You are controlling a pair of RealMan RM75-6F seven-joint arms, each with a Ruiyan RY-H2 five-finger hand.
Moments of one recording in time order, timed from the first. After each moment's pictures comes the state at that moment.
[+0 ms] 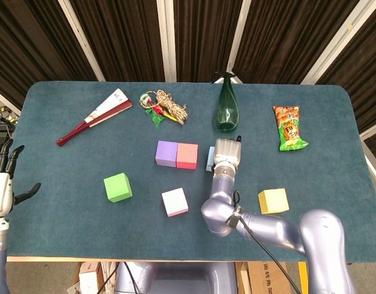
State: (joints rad) left arm -0.18 -1.33 -0.18 -1.42 1.42 1.57 0.03; right arm 1.24 -1.79 0.57 -1.31 0.14 1.31 -1.17
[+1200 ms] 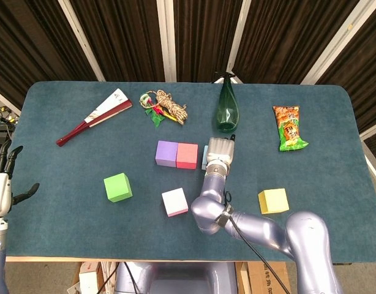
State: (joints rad) left arm -0.18 -1.33 -0.18 -1.40 1.42 1.56 0.02; right arm 1.27 -1.88 0.64 -1.19 0.12 1.31 -1.26
